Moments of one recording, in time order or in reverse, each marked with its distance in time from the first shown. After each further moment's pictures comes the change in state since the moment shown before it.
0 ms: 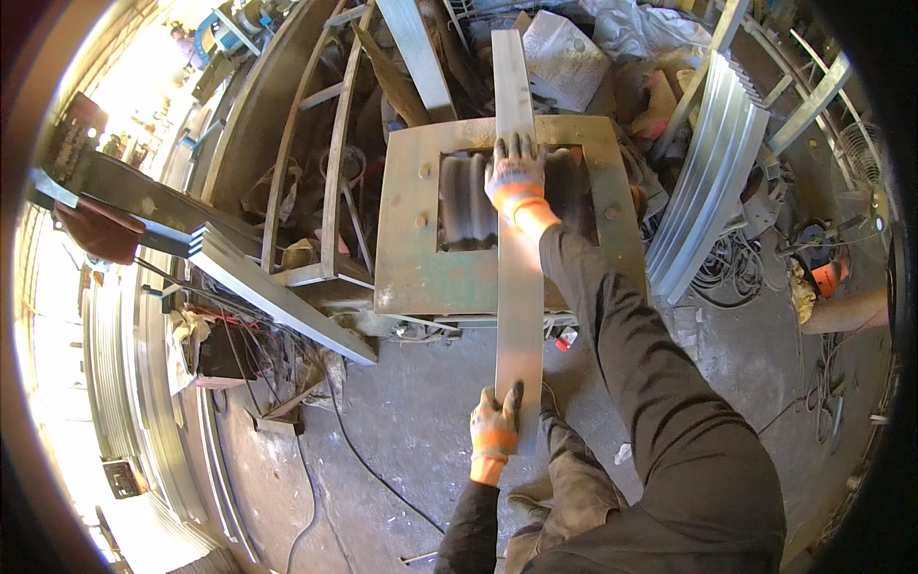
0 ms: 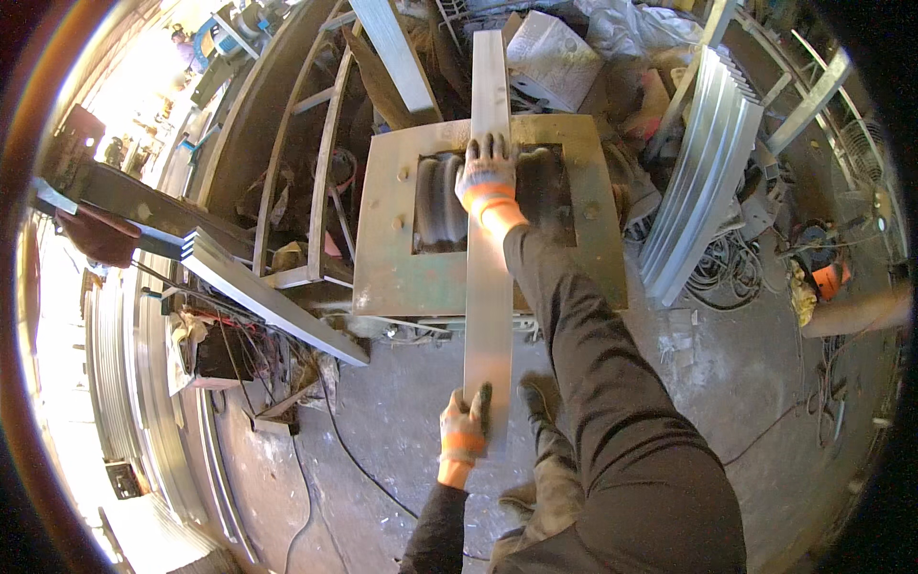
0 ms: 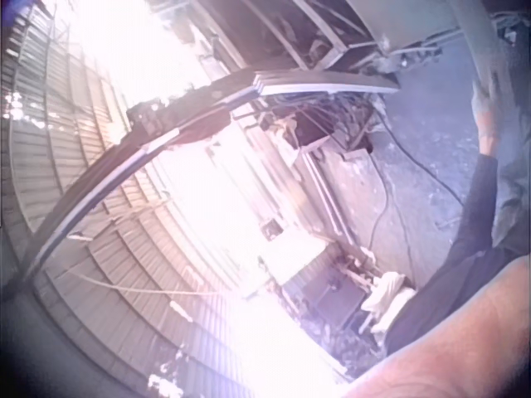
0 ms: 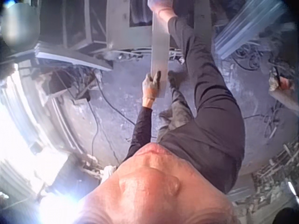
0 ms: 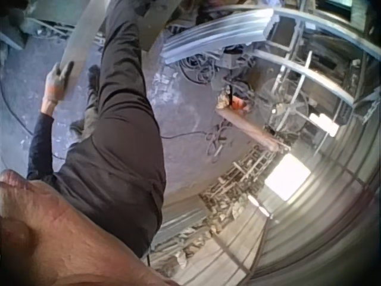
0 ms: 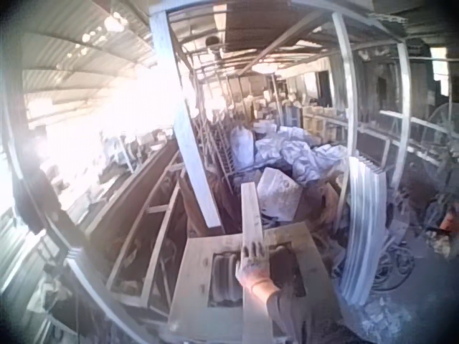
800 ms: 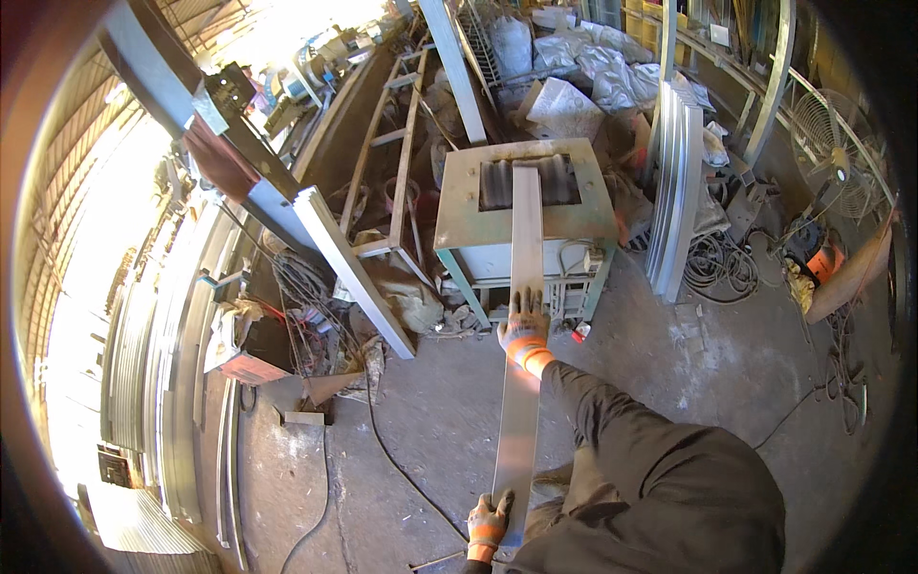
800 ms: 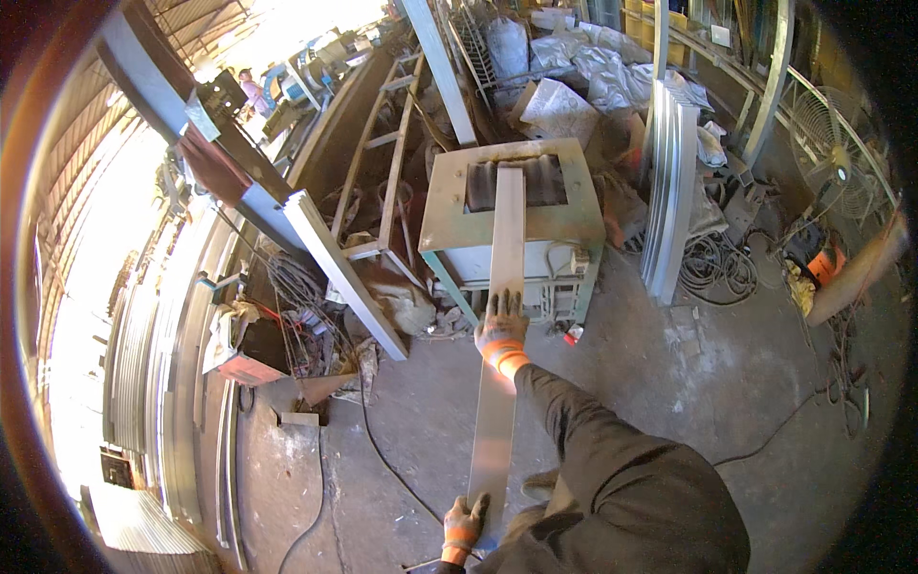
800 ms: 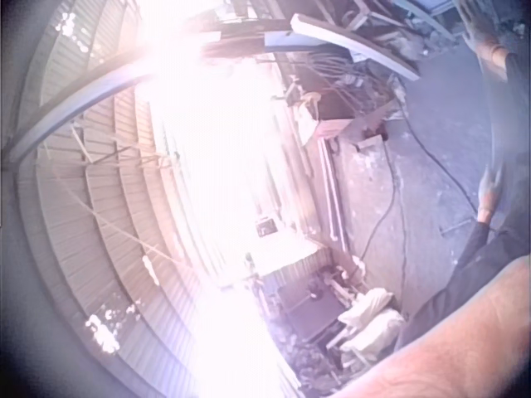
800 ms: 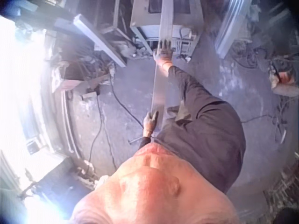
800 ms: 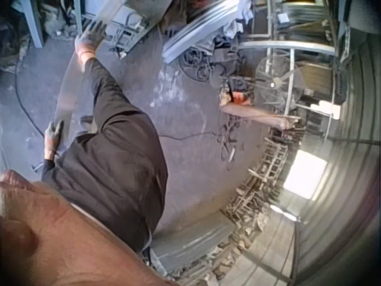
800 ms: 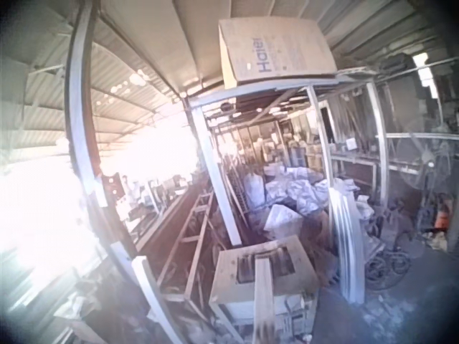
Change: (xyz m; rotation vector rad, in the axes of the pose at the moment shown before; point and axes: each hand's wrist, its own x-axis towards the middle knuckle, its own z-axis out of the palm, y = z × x) left_hand -0.592 -0.293 -0.106 0.235 0.083 -0.187; right_hand -0.646 -0.091 -0.136 0.281 -0.073 0.023
